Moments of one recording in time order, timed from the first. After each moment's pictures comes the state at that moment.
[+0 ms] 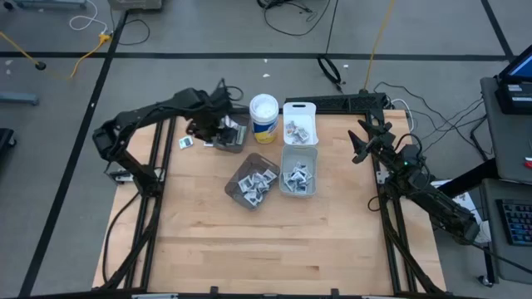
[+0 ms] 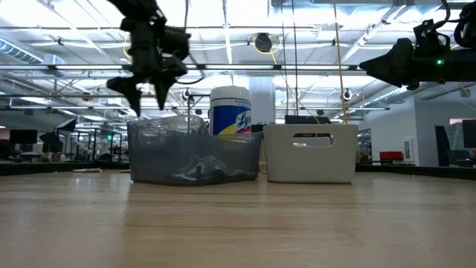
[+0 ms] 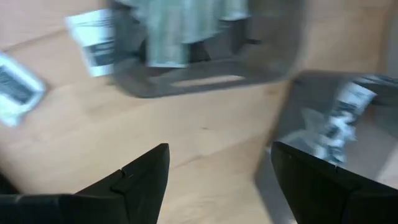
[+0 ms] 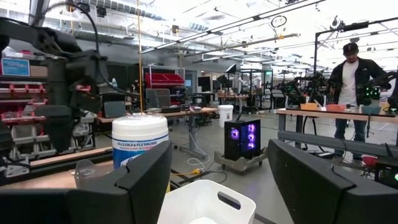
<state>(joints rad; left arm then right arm) 0.62 1.58 1.32 -1.21 0.20 -0.64 -0.74 0.01 0.01 0.25 -0.03 0.01</state>
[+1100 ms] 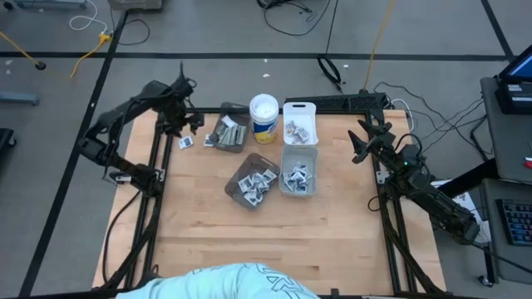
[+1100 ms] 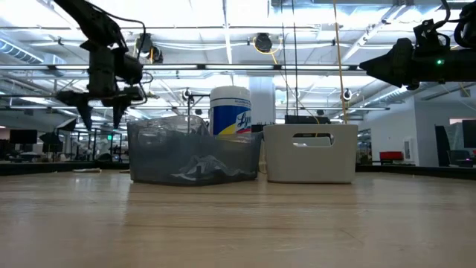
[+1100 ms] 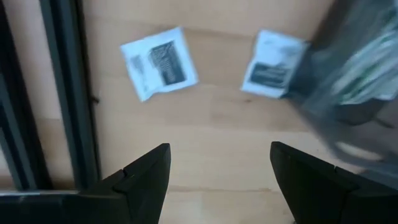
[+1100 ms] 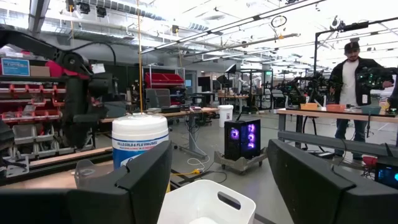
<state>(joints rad) 1.10 1.45 1.08 -1.22 0.20 -0.61 -0.74 0.01 0.01 0.25 -0.03 0.01</state>
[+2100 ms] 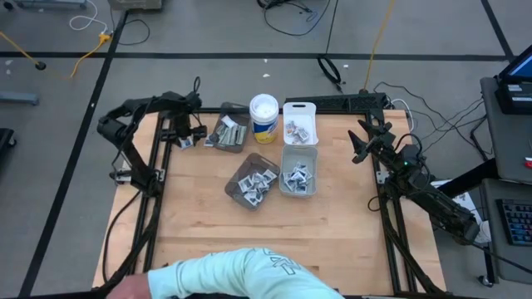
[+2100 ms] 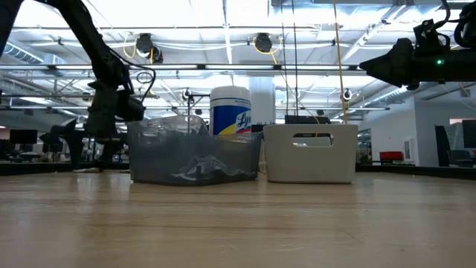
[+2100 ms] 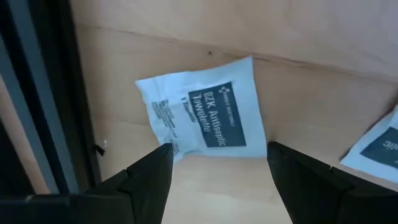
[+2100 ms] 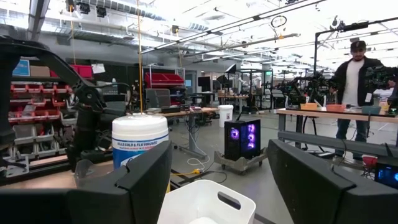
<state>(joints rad) 1.11 1.72 0.94 -1.00 0.08 -0.61 -0.74 0.01 0.01 0.25 -0.03 0.01</state>
